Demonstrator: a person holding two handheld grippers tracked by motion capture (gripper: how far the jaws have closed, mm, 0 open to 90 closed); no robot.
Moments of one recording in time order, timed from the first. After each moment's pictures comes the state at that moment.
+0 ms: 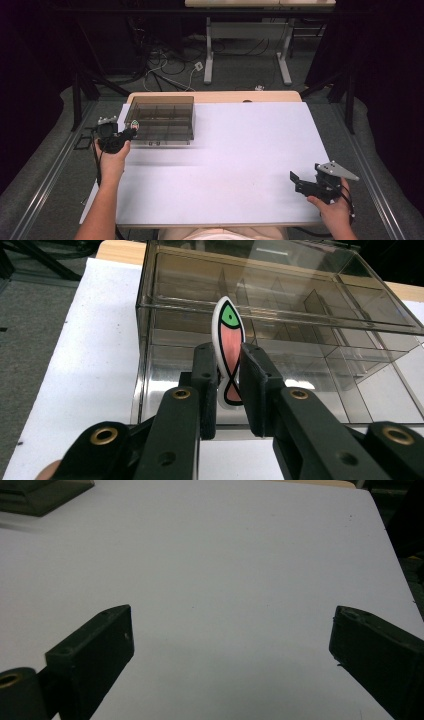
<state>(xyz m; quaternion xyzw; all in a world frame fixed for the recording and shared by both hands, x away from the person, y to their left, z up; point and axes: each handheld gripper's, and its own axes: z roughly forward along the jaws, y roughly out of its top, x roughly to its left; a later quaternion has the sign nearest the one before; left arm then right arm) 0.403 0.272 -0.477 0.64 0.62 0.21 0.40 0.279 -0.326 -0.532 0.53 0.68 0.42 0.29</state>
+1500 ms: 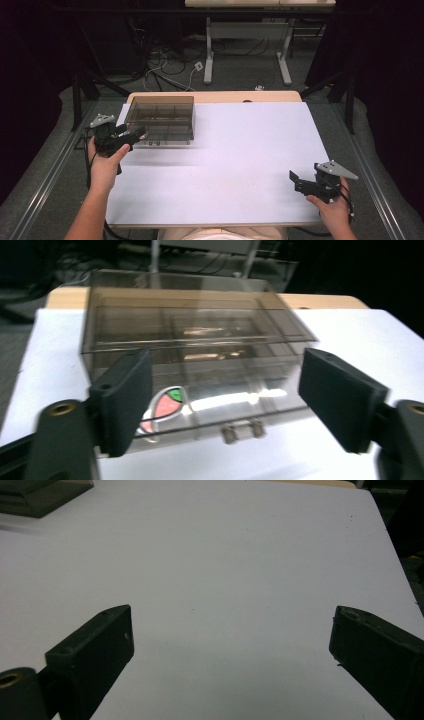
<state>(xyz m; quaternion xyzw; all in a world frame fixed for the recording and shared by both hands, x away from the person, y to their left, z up) 0.371 0.263 -0.443 0.67 0.53 0.20 0.47 0.281 -0.324 -0.532 0.53 0.67 0.43 0.29</state>
